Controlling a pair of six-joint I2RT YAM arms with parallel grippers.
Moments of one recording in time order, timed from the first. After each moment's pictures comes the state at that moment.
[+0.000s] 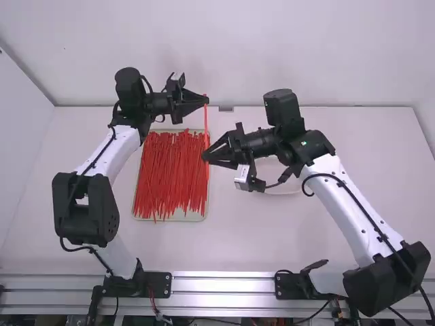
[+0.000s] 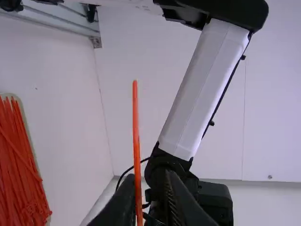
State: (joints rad) left arm -0.03 1.78 1.39 0.40 1.38 -1.65; right arm 0.45 1.44 1.38 -0.57 -1.28 -2.10
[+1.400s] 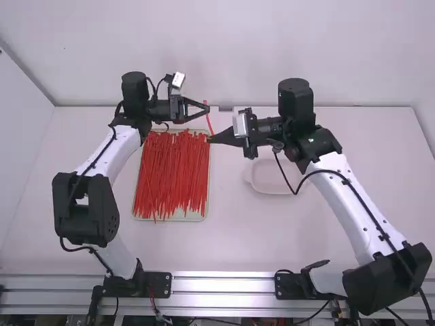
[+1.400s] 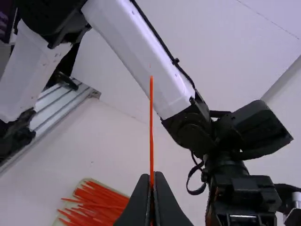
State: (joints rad) left arm -0.04 1.78 1.39 0.11 1.37 -0.64; right arm 0.39 1.44 1.38 -0.32 -1.30 -0.86
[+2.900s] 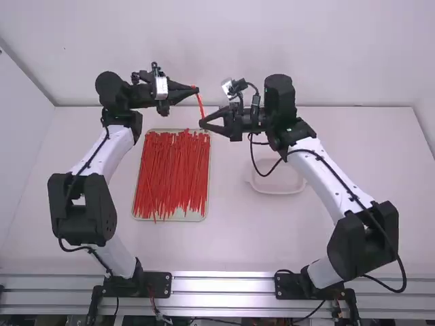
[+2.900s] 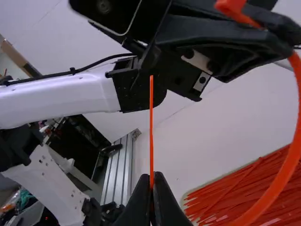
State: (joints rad) left arm 0.02 1.78 1.39 0.89 1.43 0.07; right arm 0.39 1.64 1.38 -0.01 -1.19 0.33
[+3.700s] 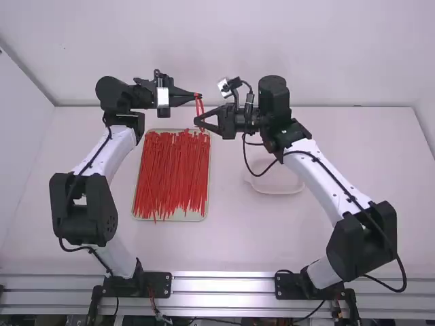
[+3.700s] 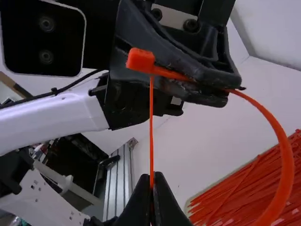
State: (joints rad) left arm 0.00 1.78 1.39 1.02 1.52 0.08; right arm 0.43 1.64 1.38 0.02 -1.09 0.44
